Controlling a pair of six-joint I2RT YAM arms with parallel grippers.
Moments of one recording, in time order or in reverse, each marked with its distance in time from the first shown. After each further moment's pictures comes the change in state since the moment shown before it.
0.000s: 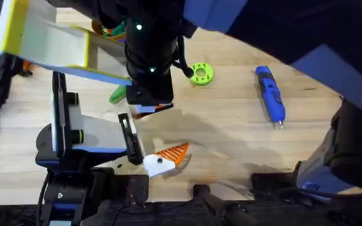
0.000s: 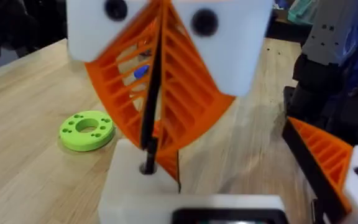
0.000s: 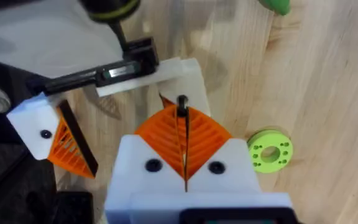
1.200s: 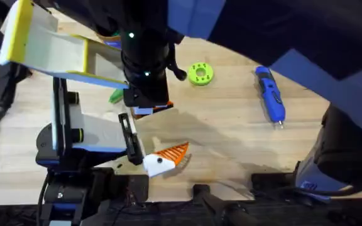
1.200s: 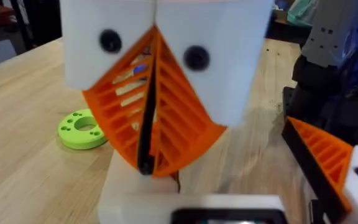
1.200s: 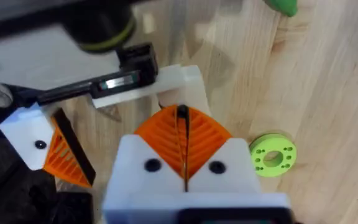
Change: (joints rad) left arm 0.000 0.002 0.000 -0.001 0.001 -0.011; right arm 0.005 0.039 0.008 0.003 0.000 0.000
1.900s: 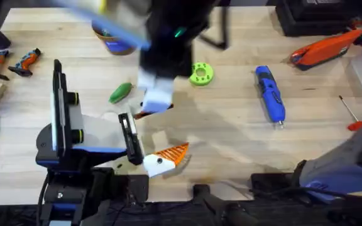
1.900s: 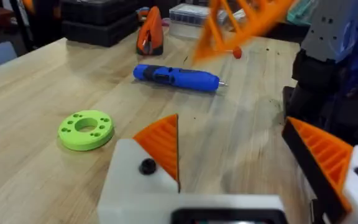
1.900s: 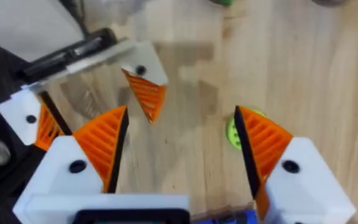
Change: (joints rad) left arm 0.000 0.000 0.000 0.000 0.002 0.008; right arm -0.101 -0.153 0.000 0.023 -0.001 0.082
